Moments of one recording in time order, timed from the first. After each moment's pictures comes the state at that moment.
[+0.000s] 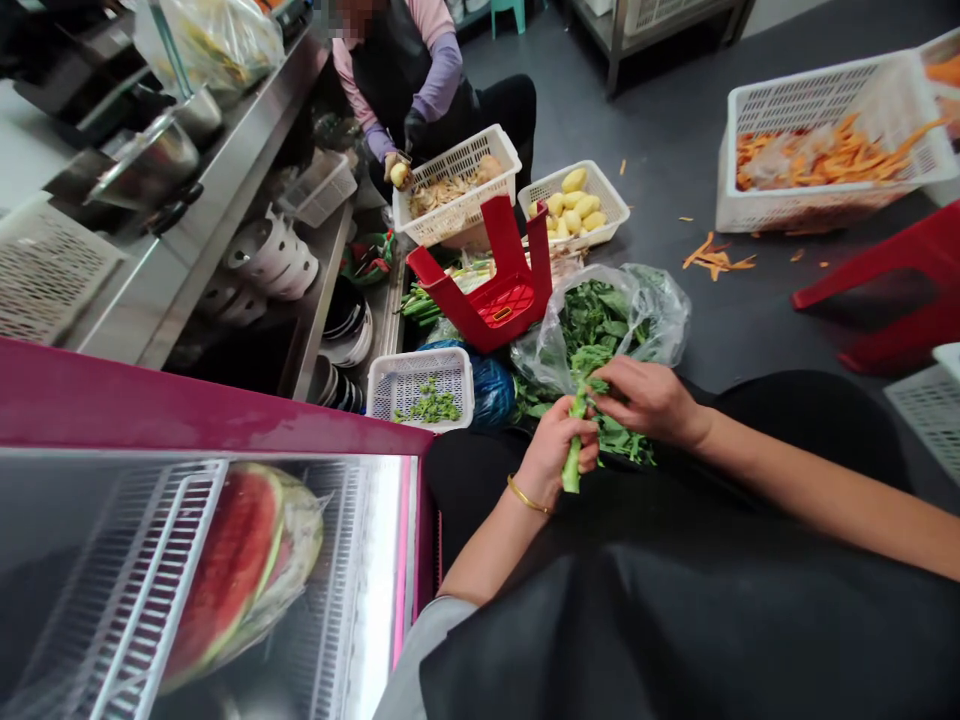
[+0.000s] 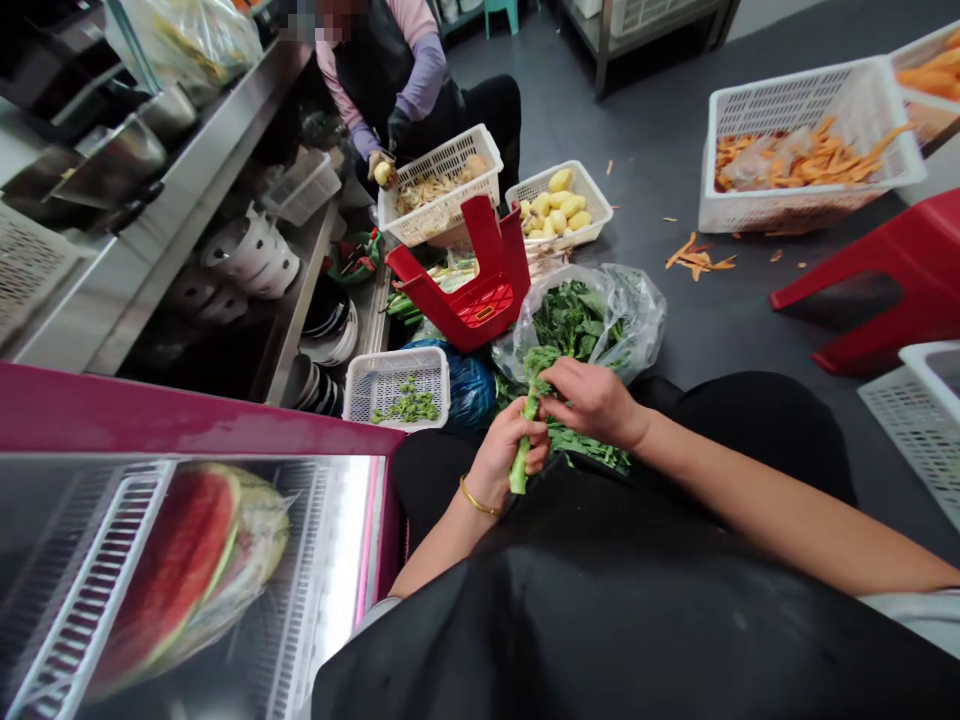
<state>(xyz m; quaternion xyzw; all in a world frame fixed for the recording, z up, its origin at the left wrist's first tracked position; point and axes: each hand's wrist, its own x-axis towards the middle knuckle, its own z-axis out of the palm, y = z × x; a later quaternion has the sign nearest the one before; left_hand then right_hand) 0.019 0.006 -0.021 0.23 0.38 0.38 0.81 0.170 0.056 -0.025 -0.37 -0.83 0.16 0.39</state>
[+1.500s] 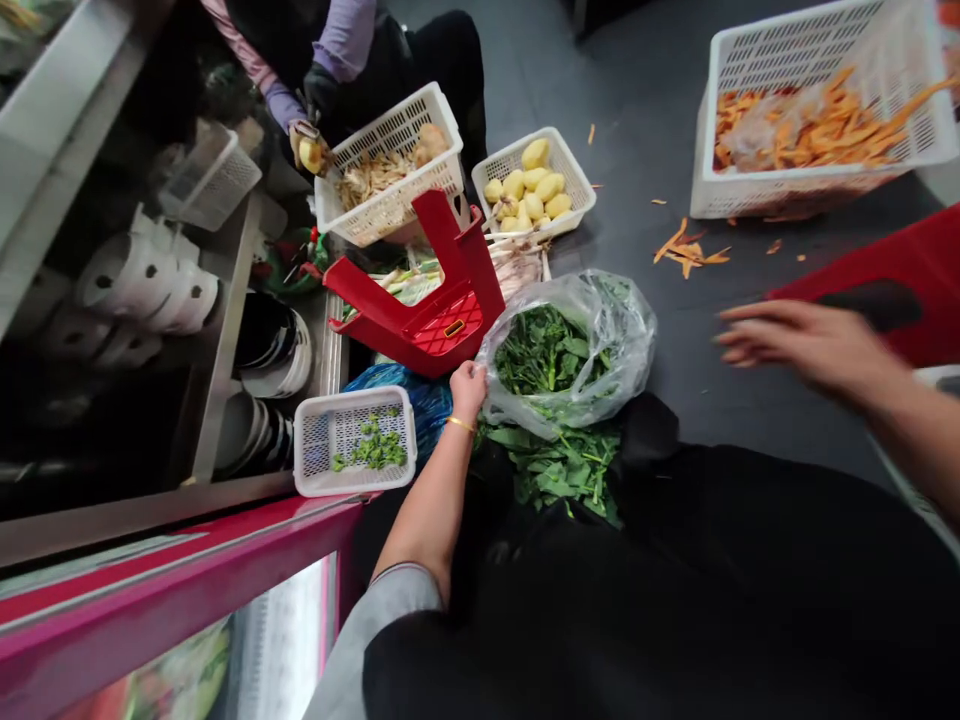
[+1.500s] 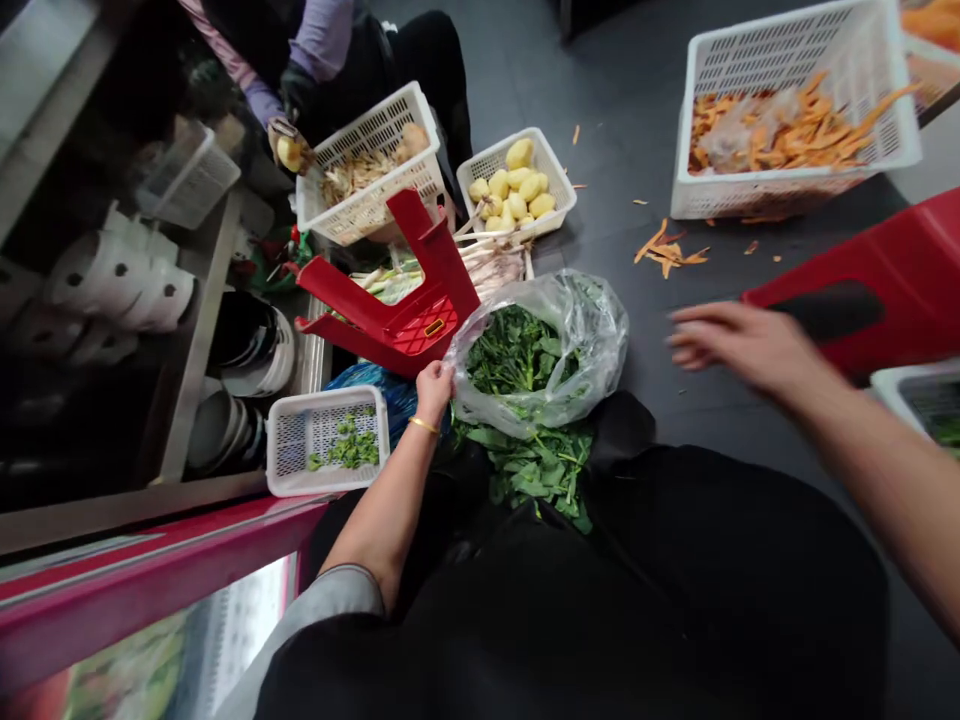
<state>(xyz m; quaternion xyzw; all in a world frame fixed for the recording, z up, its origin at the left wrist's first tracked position) -0.004 0.227 -0.147 0.46 0.76 0.28 0.35 0.408 0.192 -0.084 -0.65 -0.57 0.41 0.28</state>
